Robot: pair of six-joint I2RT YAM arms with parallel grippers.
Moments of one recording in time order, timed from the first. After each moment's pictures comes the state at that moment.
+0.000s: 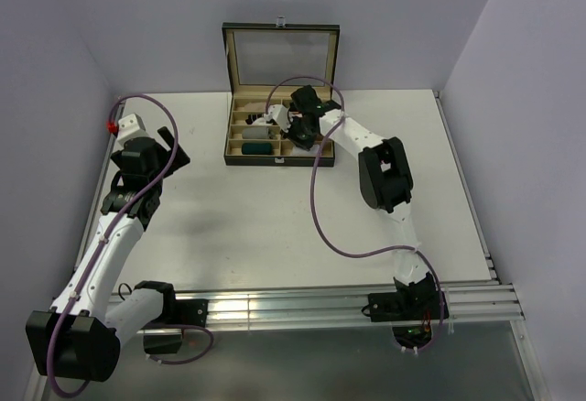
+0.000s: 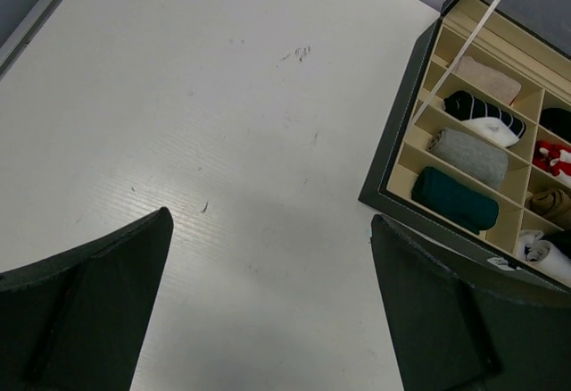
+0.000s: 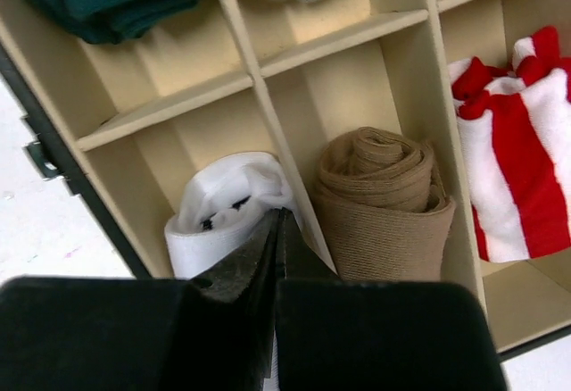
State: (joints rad) left arm -0.13 0.99 0.83 -0.26 -0.34 -0.47; right arm 0.47 2.35 2.01 -0.72 -0.22 -0.71
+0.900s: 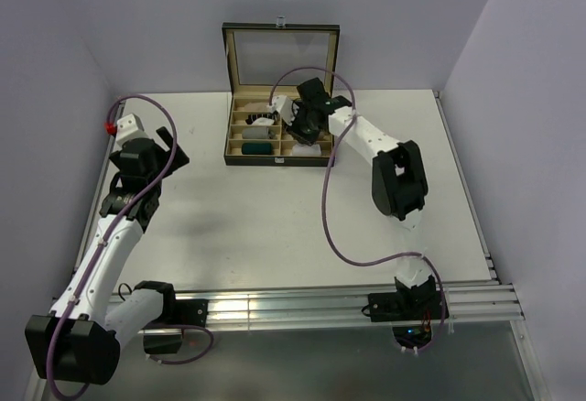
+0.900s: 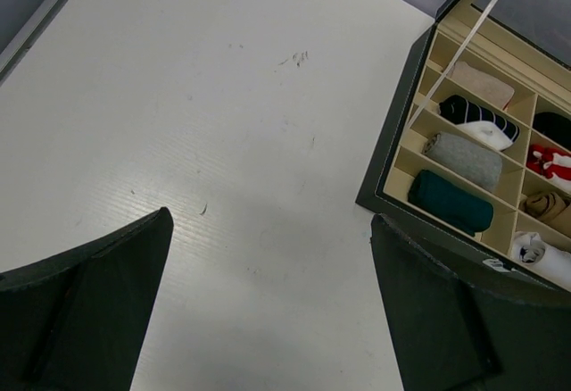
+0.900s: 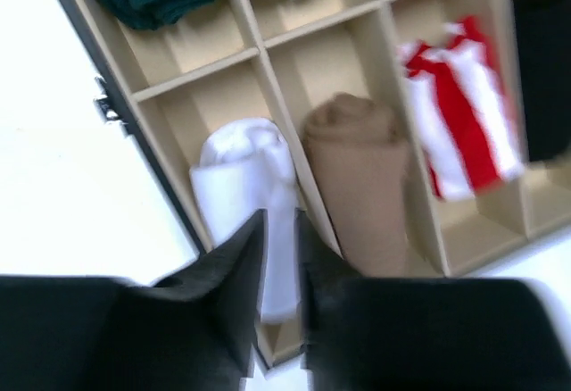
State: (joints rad) left arm -0.13 0.98 0.82 -0.25 -0.34 -0.47; right arm 0.47 2.21 1.92 -0.69 -0.21 -0.70
